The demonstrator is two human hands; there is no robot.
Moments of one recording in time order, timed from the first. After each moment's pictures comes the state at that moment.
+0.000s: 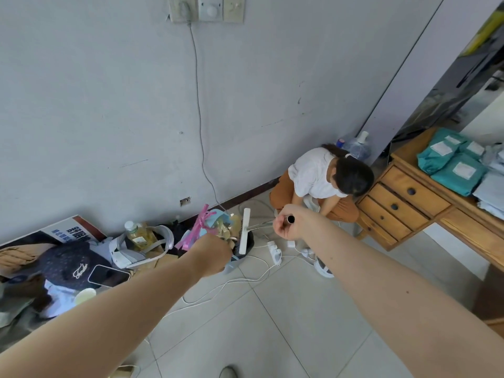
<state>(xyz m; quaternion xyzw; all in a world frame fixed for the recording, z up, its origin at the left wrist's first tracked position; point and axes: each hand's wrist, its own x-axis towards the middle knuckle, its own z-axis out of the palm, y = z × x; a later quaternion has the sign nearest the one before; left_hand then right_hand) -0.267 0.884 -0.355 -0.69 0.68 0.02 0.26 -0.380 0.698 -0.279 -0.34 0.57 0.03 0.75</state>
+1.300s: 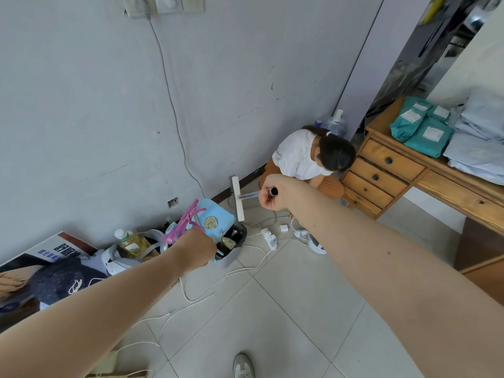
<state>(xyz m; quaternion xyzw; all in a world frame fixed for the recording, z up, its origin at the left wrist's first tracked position) -0.256 0.906 -0.349 -0.63 0.71 -0.02 0.32 -0.365 0.710 -0.250 -0.43 0.57 0.01 0.70</state>
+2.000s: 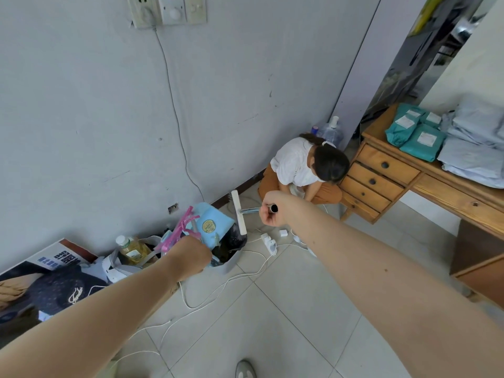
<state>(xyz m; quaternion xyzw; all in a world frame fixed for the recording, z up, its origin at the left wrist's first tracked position) -0.240 0.931 -0.344 -0.64 0.70 0.01 0.30 -0.367 0.733 -0.268 -0.41 0.57 0.05 0.71</state>
